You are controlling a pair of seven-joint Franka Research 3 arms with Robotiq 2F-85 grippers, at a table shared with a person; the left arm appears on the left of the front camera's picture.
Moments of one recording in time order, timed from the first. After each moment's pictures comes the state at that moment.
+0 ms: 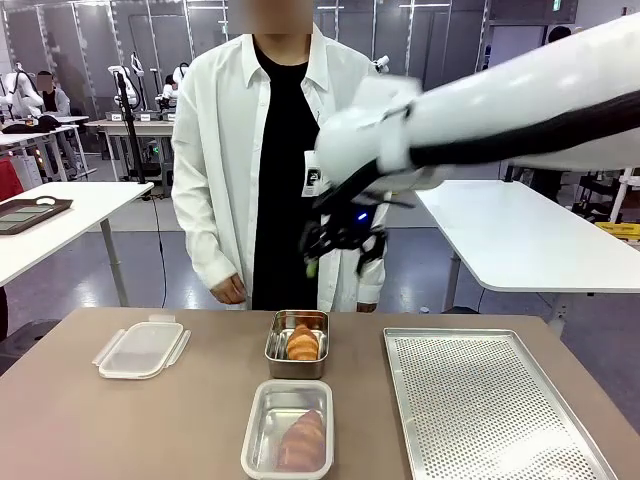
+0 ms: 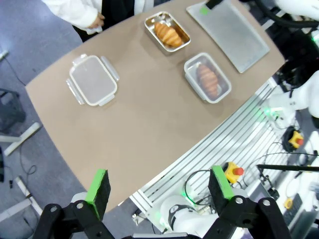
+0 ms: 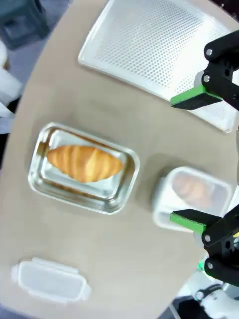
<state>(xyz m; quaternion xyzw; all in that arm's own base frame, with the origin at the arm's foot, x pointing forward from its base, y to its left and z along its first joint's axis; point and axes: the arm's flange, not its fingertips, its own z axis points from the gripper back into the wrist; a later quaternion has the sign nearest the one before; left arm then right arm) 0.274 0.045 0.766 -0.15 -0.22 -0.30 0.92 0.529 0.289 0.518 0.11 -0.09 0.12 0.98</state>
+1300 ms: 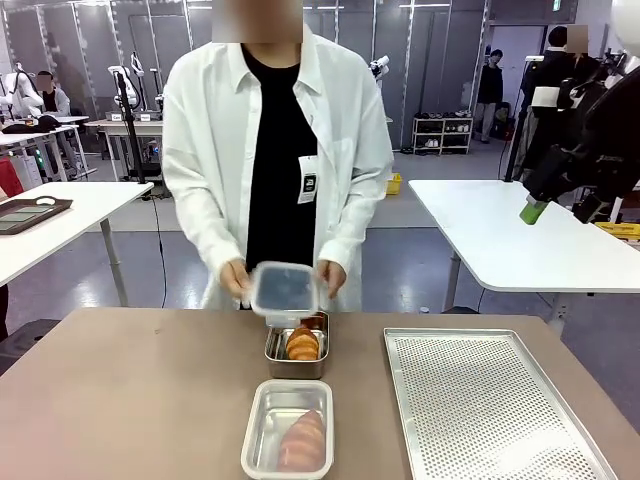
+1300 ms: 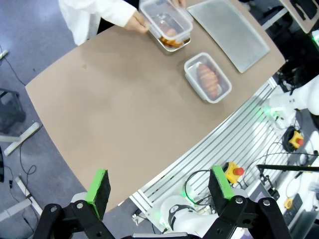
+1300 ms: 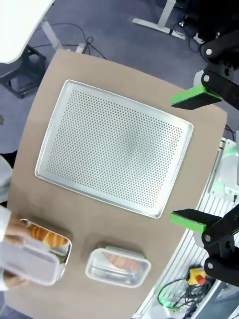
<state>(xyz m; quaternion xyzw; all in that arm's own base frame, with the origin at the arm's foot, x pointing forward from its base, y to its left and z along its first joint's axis) 0.274 0.045 0.766 -0.15 -0.22 -0.30 0.92 0.397 0.011 0.647 0.08 -0.16 0.13 0.97</state>
